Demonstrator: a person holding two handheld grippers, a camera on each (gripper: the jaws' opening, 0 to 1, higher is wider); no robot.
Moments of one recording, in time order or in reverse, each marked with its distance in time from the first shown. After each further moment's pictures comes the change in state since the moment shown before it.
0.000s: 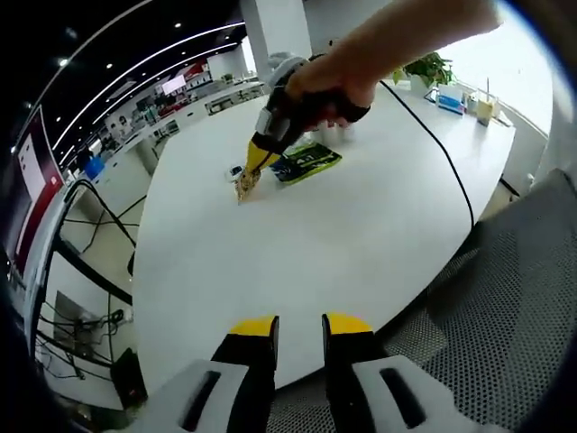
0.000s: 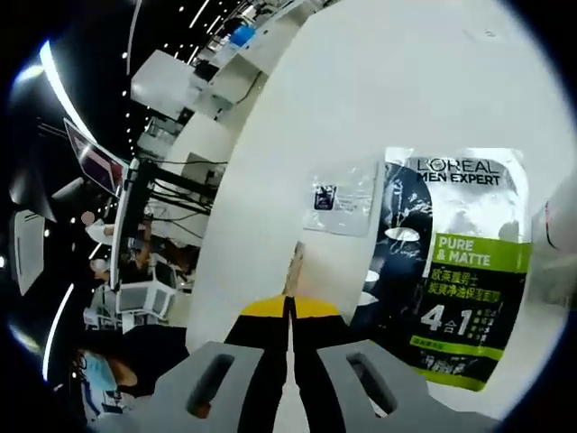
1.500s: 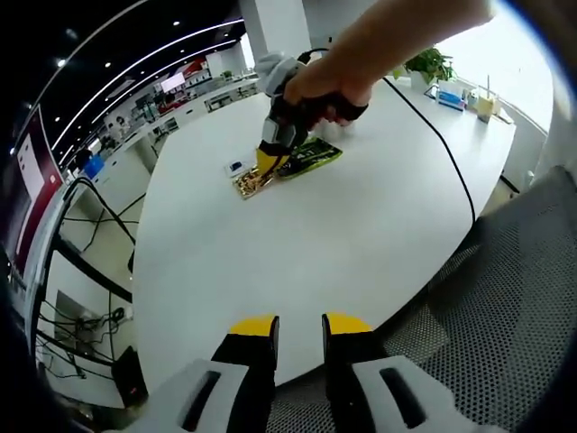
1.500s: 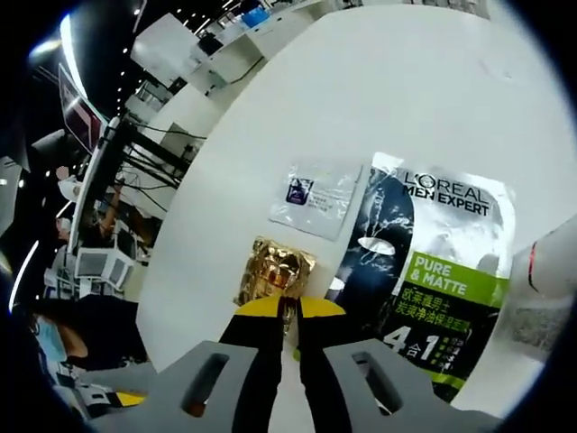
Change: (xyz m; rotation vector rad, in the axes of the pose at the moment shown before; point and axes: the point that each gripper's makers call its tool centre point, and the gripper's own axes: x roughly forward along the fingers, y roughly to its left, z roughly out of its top) left arm 0.003 0.002 -0.005 -0.003 0.020 0.007; right arm 0.008 -0.029 0.000 -0.203 0.030 -0.156
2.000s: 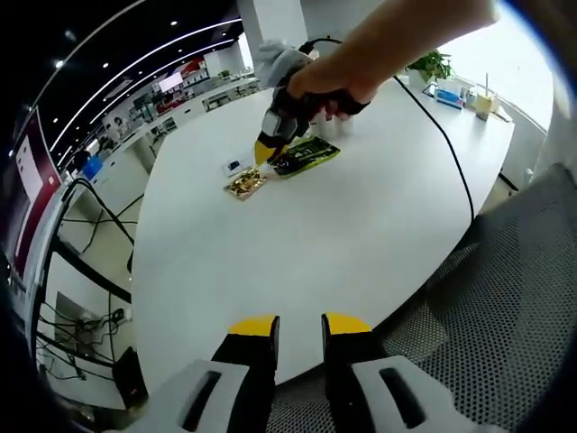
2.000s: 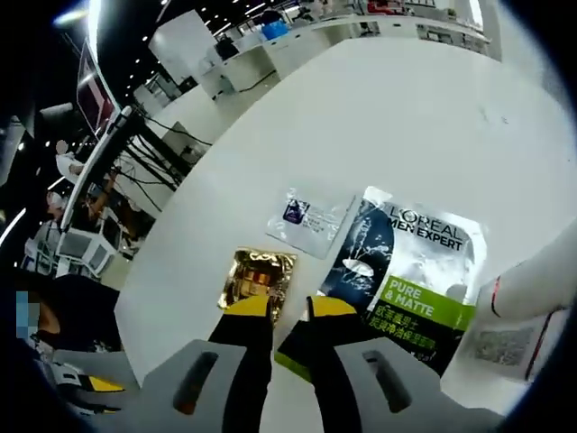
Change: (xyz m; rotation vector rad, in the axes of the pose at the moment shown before) left arm -0.001 -0.002 0.000 0.008 0.005 -0.005; right arm -0.017 -0.009 0.020 -0.214 -0.111 -0.079
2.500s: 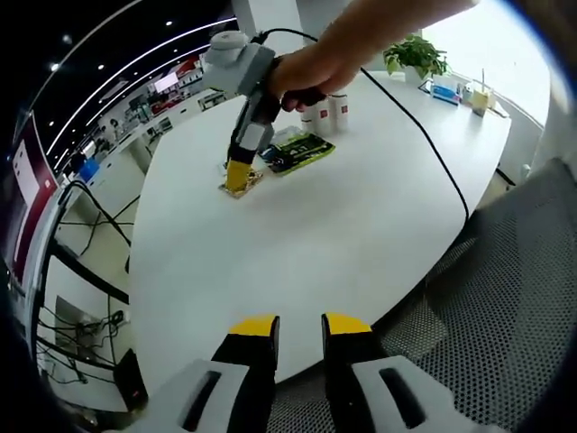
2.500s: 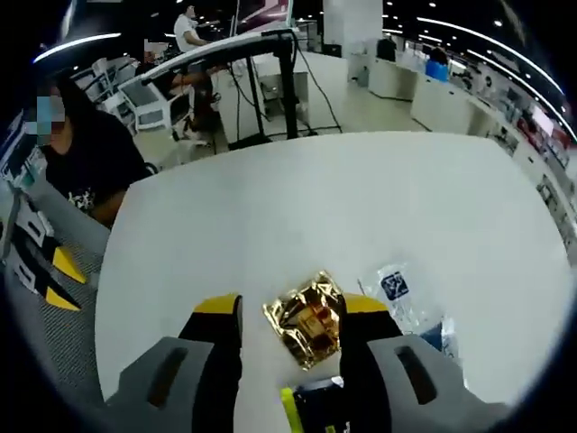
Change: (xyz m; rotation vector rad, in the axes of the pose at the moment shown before) left arm 0.000 -0.003 -0.002 0.021 0.013 -0.012; right arm 0.031 0.074 -0.003 -0.747 0.172 0.288
